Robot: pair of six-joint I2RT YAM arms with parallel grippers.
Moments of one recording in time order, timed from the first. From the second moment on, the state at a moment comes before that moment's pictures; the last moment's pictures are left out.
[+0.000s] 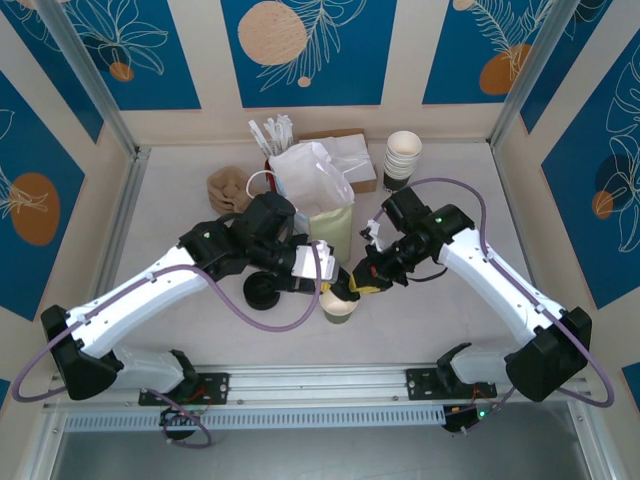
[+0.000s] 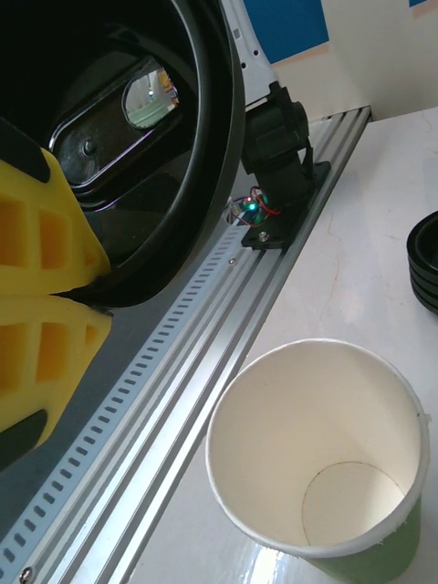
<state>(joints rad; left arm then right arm) -0.93 1.31 1.36 -0.83 0.47 0.79 0.53 1.28 1.20 -1.23 -0.76 0.50</state>
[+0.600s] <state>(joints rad) -0.94 1.34 1.40 -0.86 0.45 0.81 0.46 1.29 1.20 -1.26 -0.81 0.50</state>
